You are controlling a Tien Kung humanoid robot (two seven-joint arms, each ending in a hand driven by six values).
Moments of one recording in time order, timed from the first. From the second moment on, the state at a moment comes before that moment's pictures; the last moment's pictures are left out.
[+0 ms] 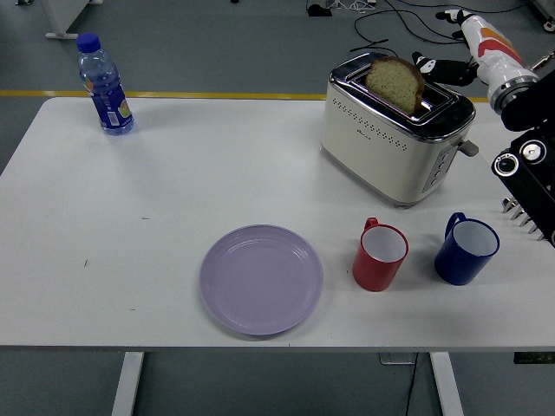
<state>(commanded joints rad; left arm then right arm) -0.13 0.07 -0.82 -0.18 1.16 0.08 0.28 0.94 -0.29 0.94 1.13 -1.75 -0.15 -0.43</state>
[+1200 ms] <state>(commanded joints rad) -0.14 0.08 -0.75 -0.18 1.10 0.09 0.27 1.22 0.00 0.73 0.47 -1.80 -0.14 -0.39</state>
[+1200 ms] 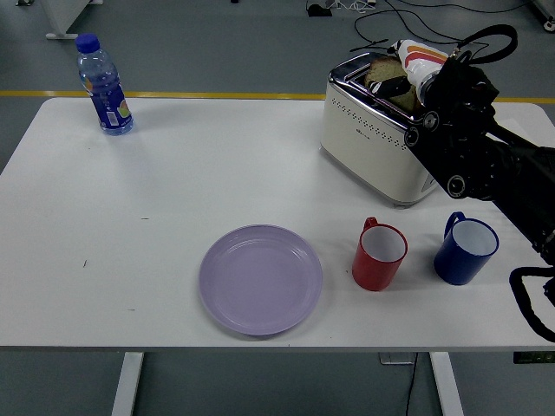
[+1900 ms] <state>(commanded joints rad) -0.14 0.08 -0.76 -0.18 1.12 0.09 0.28 1.21 0.00 0.70 0.48 -1.84 -0.18 -0.38</state>
